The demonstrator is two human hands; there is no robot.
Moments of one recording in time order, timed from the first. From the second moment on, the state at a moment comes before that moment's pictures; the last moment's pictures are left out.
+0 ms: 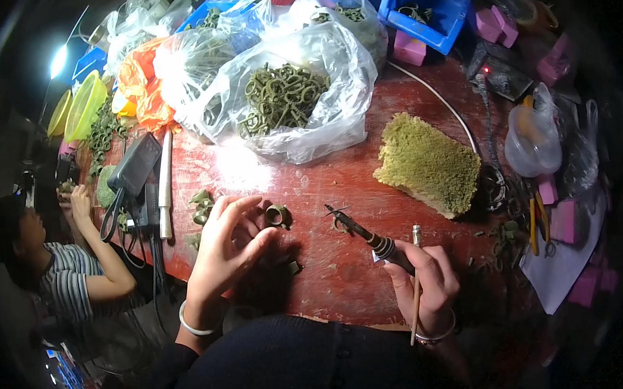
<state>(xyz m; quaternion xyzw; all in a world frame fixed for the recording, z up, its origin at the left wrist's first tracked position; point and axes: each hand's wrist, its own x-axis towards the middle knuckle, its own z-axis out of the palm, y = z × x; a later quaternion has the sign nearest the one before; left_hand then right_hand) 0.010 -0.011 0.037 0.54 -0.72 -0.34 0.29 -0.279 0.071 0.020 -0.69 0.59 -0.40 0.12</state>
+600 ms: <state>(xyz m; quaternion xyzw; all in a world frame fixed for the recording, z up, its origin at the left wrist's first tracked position) 0.012 -0.010 0.034 0.50 -0.73 -0.37 0.30 -0.279 0.072 0.017 -0.70 0.59 -0.39 0.12</state>
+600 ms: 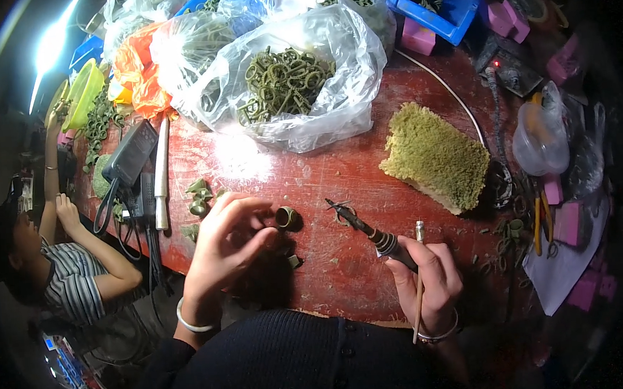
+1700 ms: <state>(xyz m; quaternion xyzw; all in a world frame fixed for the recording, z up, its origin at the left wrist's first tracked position) 0.018 0.004 0.007 0.47 -0.48 -0.55 0.50 -0.275 0.070 0.016 -0.67 0.65 -0.33 0.13</state>
